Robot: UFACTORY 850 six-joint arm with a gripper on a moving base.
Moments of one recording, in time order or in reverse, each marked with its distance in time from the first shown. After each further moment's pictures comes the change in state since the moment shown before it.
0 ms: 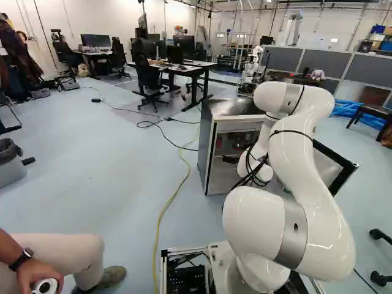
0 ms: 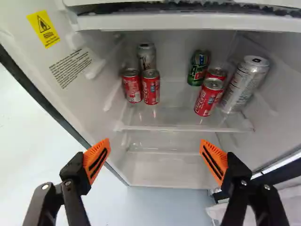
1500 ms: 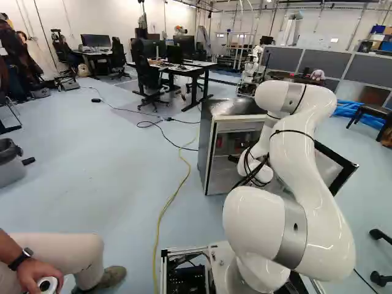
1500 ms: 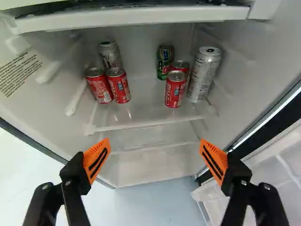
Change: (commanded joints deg) arm -0.3 0.4 0.7 8.5 0.0 0.0
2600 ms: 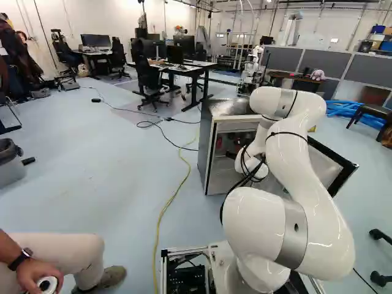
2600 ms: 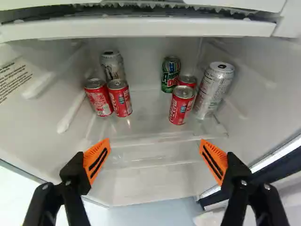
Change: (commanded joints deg) arm 2.2 -4.3 -8.5 0.0 0.0 0.0
